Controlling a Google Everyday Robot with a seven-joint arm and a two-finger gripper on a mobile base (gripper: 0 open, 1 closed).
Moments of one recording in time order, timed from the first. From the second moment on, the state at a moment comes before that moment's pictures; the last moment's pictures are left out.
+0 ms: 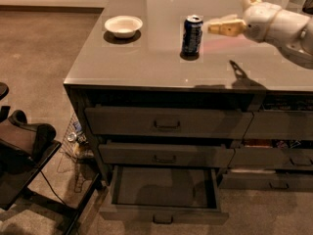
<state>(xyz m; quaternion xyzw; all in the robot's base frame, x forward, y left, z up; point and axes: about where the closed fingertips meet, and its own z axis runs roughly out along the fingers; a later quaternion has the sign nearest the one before) 0.740 -0.206 1.003 -0.34 0.61 0.20 0.69</state>
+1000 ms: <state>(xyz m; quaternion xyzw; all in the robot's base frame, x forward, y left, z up) 0.832 -0.128 0.970 -0.31 0.65 0.29 0.64</state>
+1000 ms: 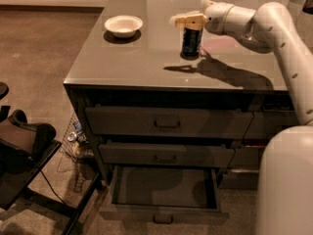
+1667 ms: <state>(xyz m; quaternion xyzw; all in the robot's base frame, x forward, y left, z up) 0.837 -0.140 0.917 -0.29 0.71 0.23 0.60</state>
